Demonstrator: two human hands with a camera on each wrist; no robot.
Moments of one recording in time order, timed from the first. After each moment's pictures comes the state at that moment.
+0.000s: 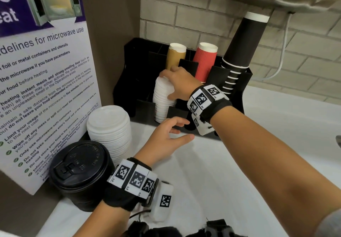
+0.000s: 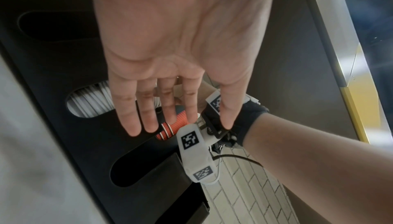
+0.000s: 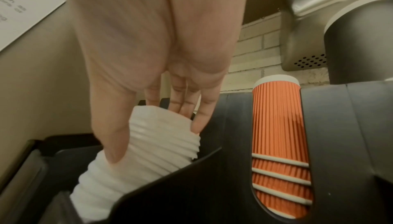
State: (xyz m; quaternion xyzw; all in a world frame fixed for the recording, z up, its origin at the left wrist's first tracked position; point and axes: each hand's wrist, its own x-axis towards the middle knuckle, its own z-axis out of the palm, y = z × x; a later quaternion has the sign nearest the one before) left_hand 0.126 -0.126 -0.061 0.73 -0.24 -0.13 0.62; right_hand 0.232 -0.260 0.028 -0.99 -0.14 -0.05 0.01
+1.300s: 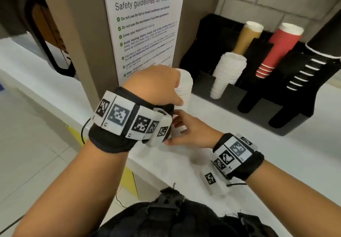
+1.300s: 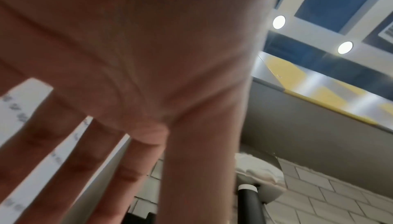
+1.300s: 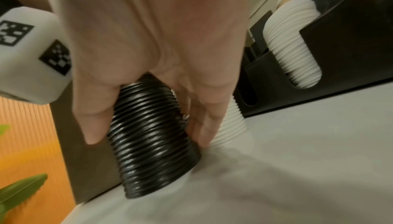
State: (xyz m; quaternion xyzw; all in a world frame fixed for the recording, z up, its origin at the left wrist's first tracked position) left_hand 0.066 0.004 0.047 0.98 -0.11 -0.06 0.12; right_hand 0.068 -0.152 -0.061 -0.86 -0.25 0.23 0.38
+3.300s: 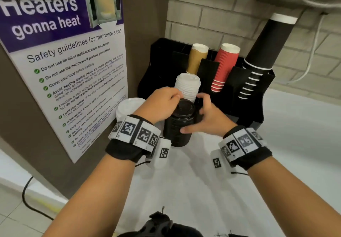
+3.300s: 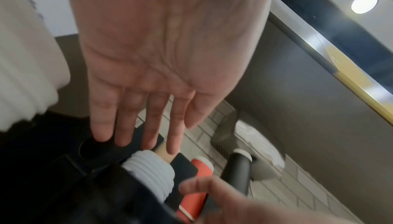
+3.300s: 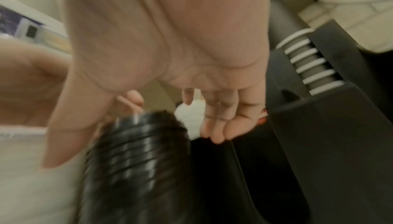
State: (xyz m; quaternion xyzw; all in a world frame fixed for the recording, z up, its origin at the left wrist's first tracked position) left_hand 0.159 -0.081 0.007 0.89 -0.23 0.00 0.40; right_hand 0.142 -0.272 -0.029 -0.93 -0.06 0.02 0.35
